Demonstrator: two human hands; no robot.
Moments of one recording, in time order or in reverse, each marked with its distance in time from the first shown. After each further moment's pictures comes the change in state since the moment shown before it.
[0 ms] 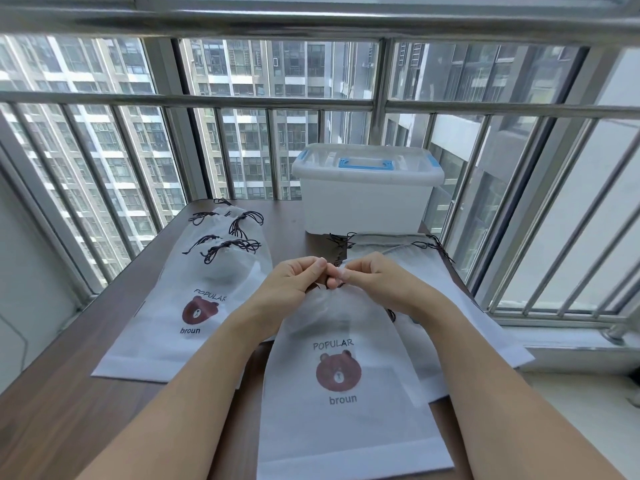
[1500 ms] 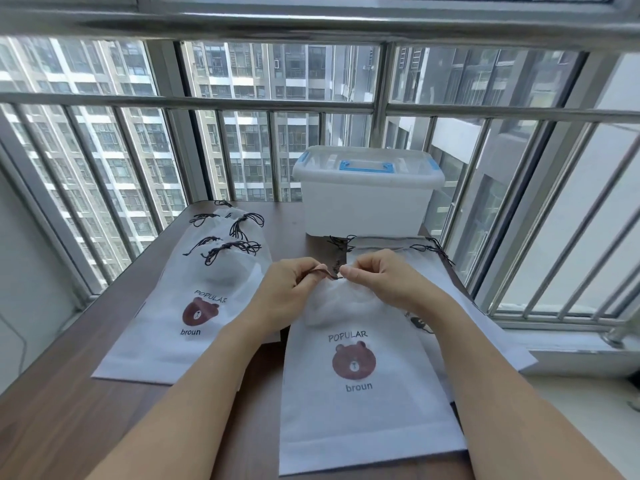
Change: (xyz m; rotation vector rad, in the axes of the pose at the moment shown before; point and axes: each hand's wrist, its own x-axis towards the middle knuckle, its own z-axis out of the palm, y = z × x) left_hand 0.008 -0.013 -0.013 0.565 0.121 0.257; right_hand 0.001 0.008 -0.011 0.042 0.129 -0.053
